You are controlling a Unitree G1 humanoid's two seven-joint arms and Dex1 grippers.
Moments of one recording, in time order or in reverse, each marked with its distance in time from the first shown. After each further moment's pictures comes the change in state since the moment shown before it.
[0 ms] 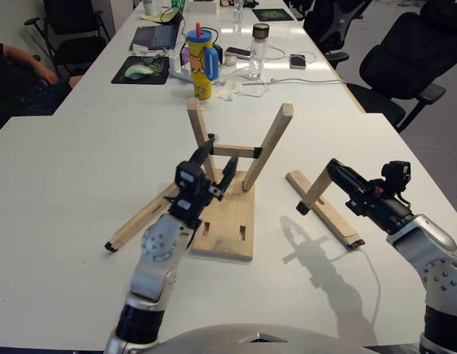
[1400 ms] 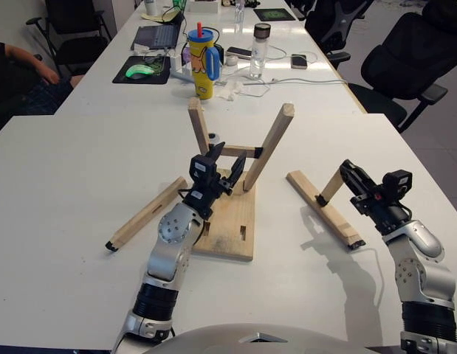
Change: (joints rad) left arm -0.067 -0.049 0.050 0.189 -0.047 0.027 -0.055; right arm -0.025 0.094 0.103 0.328 -0.406 -0.570 0.194
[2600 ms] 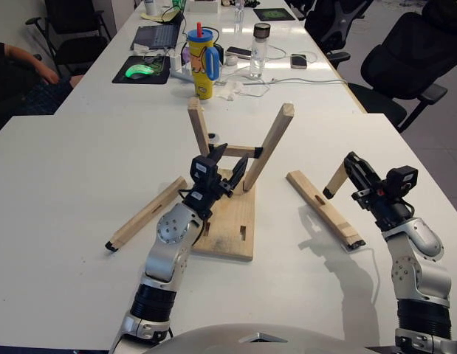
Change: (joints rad) left arm 0.004 0.017 -0.006 -0.023 -0.013 0.024 -0.025; right arm -0.015 0.018 -0.024 -0.009 -0.010 -0.059 -0.015
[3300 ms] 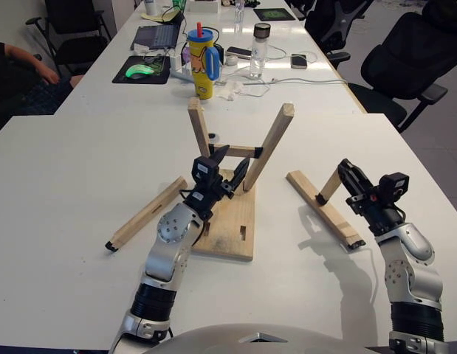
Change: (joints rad) left arm -0.004 0.001 0.001 0.009 -0.009 0.011 -0.020; right arm 0.017 0.035 0.011 0.034 -0.001 -0.008 0.025
